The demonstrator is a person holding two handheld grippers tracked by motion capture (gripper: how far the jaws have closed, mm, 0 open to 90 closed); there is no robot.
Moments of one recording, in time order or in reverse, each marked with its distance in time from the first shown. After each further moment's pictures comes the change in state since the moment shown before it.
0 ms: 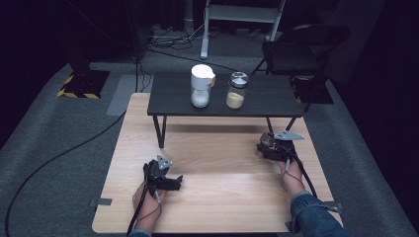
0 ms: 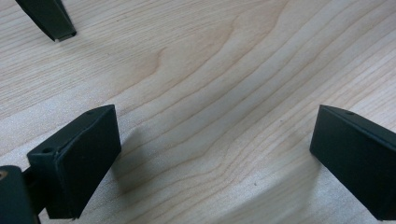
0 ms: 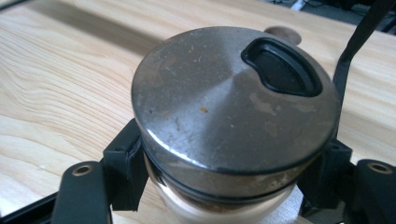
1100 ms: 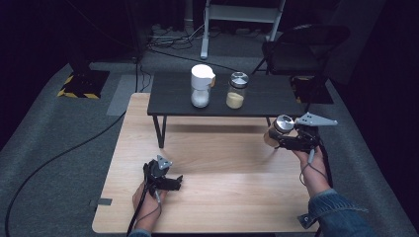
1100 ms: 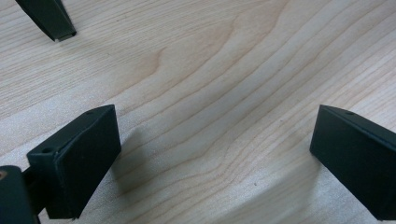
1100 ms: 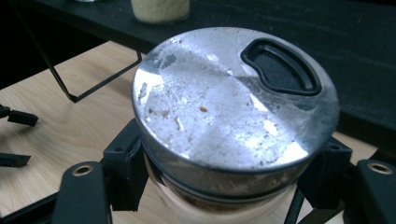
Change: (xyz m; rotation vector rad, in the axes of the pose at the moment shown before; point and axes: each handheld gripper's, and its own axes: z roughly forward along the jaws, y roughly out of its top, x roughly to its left) left arm 0.000 0.000 0.000 0.000 0.000 0.000; right arm 0.004 0.081 -0.105 -0.108 0.071 -0.016
